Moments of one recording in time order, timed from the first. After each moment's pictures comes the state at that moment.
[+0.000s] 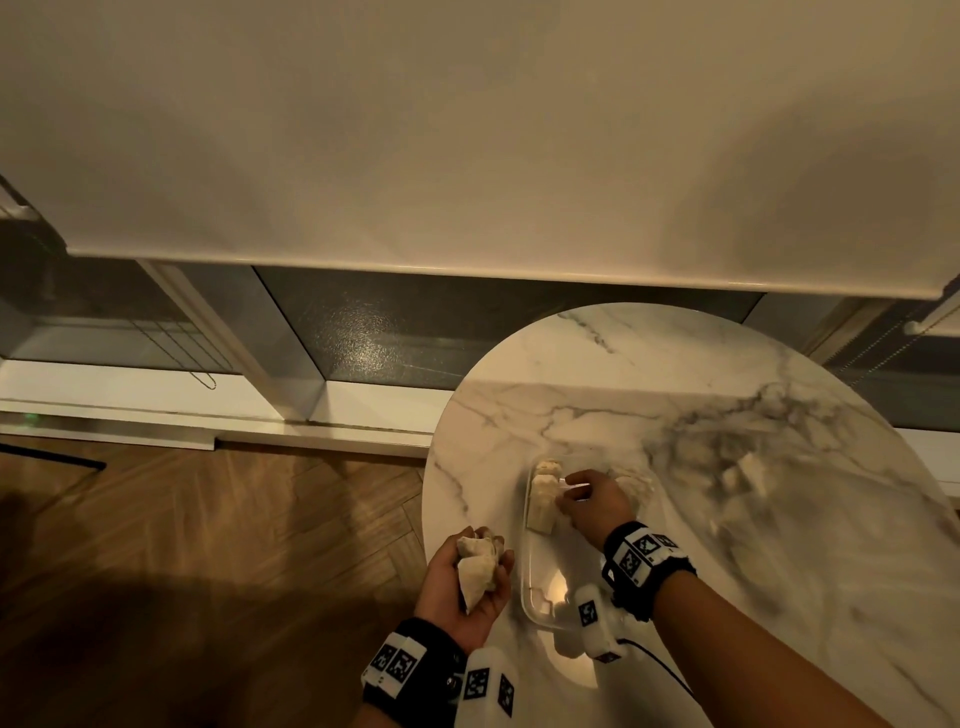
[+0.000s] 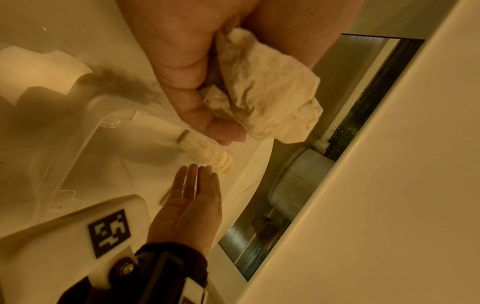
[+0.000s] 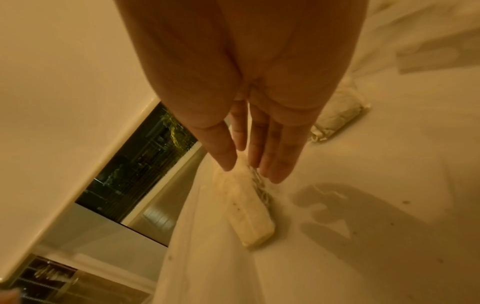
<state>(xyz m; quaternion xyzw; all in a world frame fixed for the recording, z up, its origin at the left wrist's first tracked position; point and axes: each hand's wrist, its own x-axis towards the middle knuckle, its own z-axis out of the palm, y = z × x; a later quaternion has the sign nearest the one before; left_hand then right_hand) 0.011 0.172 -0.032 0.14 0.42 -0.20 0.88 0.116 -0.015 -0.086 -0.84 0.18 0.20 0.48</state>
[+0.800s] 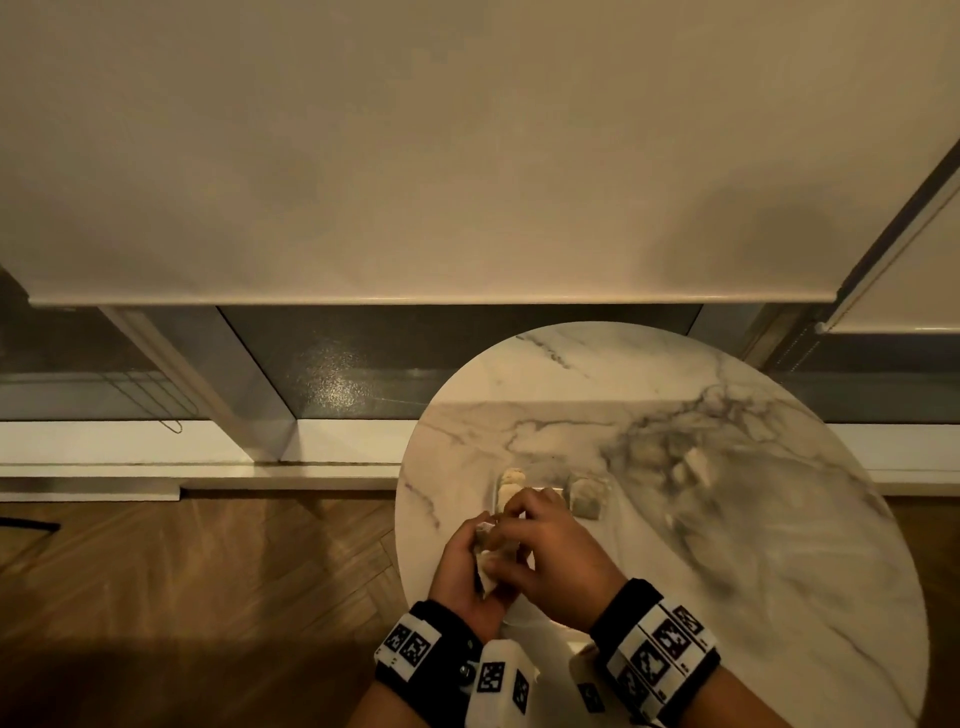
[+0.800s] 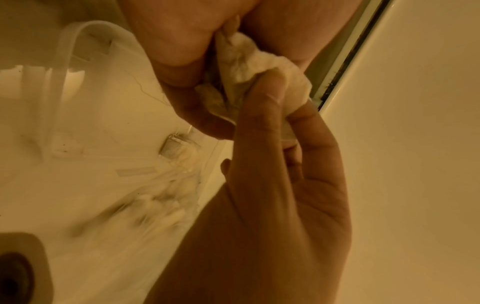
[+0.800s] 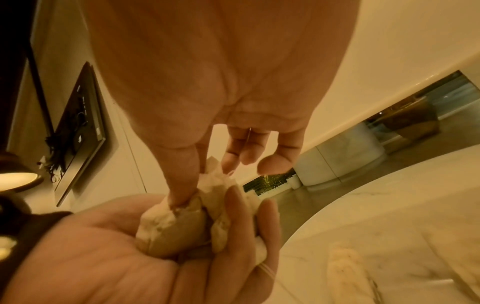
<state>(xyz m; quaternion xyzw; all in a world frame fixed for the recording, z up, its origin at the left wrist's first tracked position) 0.020 0.130 0.001 0.25 0.31 -0.24 0.88 0.023 -0.003 0.042 -0.91 -0.24 0.06 0.35</state>
